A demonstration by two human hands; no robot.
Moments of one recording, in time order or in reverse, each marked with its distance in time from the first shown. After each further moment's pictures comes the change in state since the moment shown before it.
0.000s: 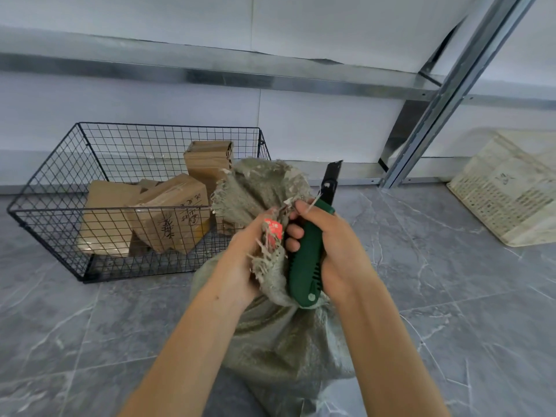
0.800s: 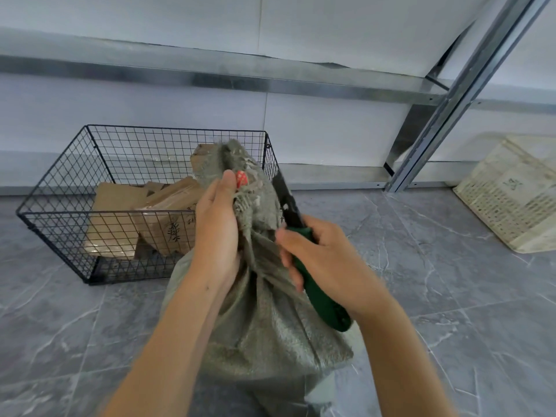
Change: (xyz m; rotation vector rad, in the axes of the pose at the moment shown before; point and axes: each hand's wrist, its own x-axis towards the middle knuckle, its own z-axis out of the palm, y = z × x) left_hand -0.008 0.040 -0.002 0.202 0.246 0.626; right_hand -0.022 -0.009 0.012 -0.914 -0.178 -0.127
